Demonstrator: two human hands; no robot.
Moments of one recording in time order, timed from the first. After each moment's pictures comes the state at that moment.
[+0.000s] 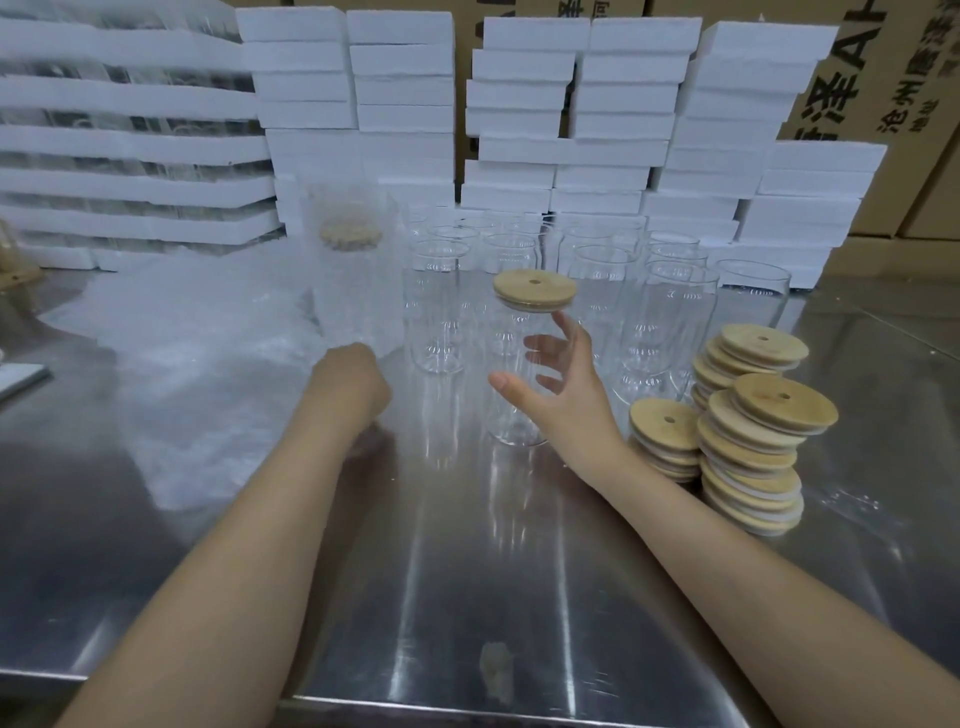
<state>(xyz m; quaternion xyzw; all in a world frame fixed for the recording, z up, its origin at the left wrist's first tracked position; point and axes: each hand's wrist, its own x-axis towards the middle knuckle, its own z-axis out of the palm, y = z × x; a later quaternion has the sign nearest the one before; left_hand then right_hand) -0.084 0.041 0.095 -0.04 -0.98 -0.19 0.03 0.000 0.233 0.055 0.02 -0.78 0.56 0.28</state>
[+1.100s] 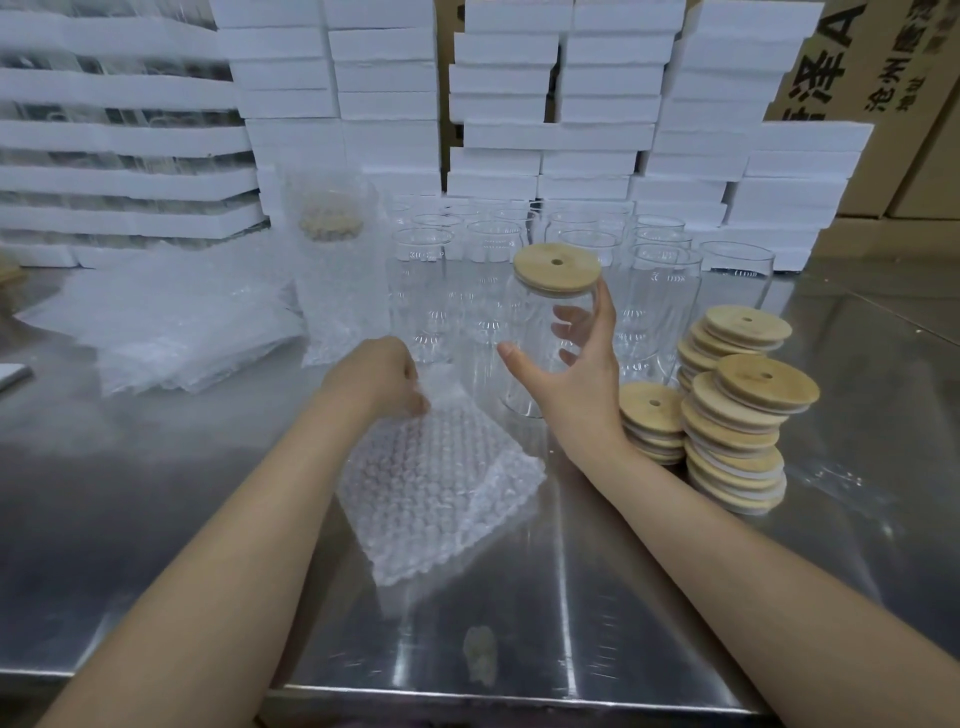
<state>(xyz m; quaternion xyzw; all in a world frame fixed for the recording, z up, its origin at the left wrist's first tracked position) -0.086 0.063 0.087 -0.18 -0.97 -0.18 0.01 0.003 0.240 0.057 -0.04 -0.75 0.51 0.41</state>
